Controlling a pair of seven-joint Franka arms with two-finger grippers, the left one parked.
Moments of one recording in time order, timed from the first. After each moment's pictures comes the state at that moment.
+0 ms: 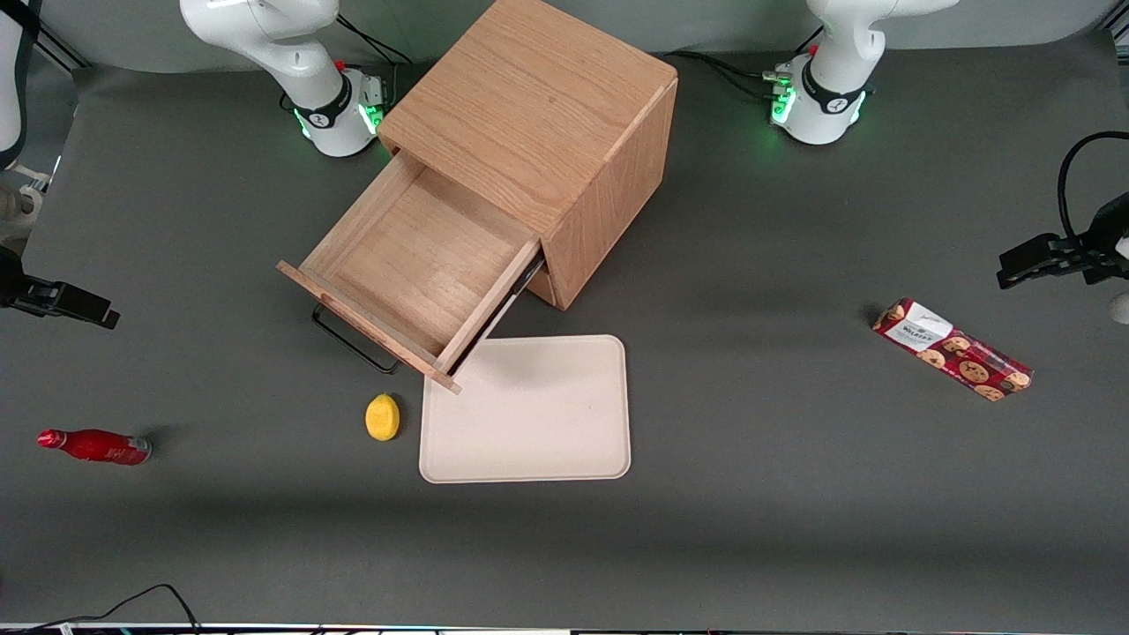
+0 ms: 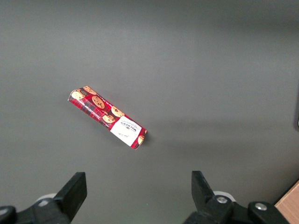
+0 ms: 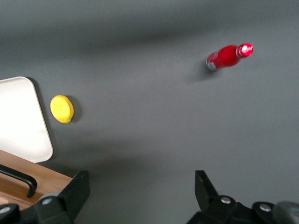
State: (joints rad) arm 0.16 0.14 -0.30 -1.49 0.00 1.64 0.05
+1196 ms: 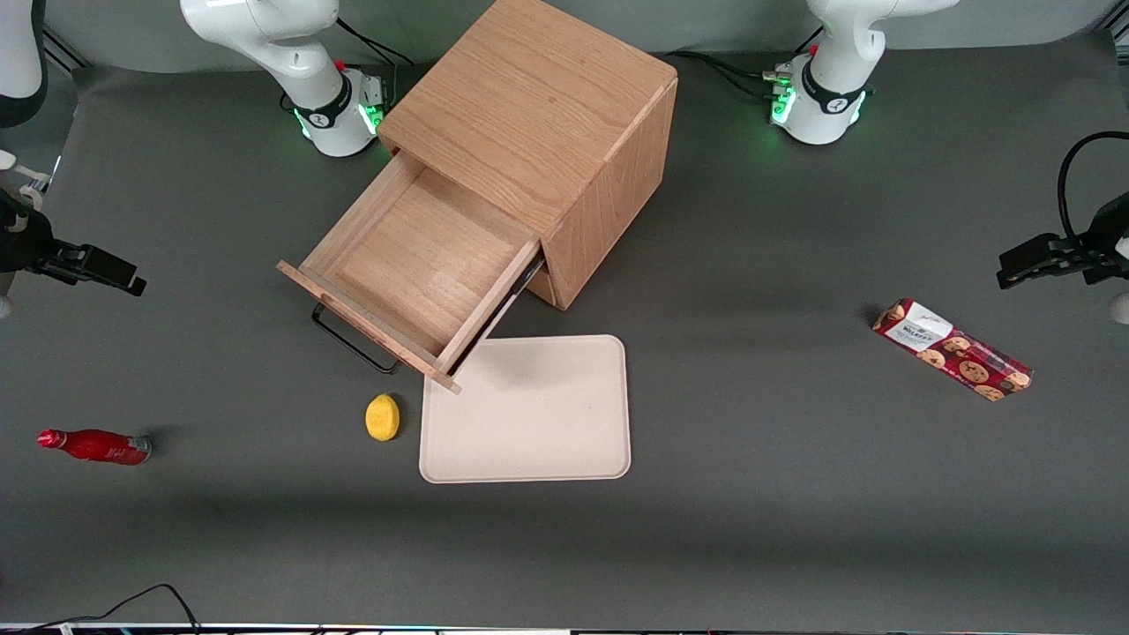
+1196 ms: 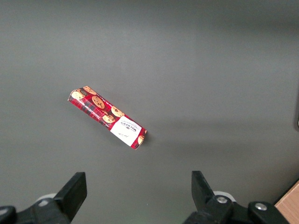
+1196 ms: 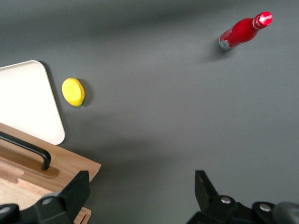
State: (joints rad) arm 0.09 0.00 -0.20 -1.69 0.00 1.68 0.11
